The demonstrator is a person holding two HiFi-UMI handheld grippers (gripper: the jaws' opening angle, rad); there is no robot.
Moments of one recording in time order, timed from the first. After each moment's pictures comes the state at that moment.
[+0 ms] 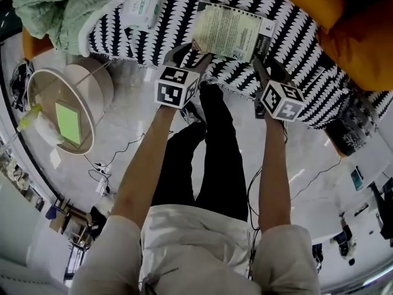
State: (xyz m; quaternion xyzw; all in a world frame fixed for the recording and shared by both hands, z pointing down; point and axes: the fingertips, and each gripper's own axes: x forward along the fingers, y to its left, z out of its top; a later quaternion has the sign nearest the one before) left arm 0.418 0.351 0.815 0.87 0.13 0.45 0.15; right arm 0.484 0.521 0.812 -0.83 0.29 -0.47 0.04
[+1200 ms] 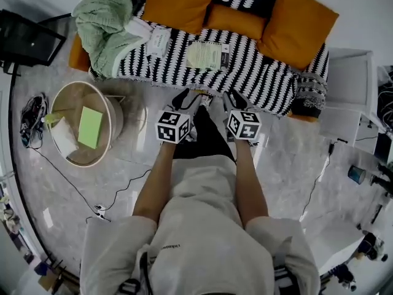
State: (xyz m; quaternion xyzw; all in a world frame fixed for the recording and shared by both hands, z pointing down) left arm 0.217 0.416 0.489 0.93 0.17 0.27 0.16; right arm 0.264 0.540 0.515 -0.89 0.30 -0.34 0.03
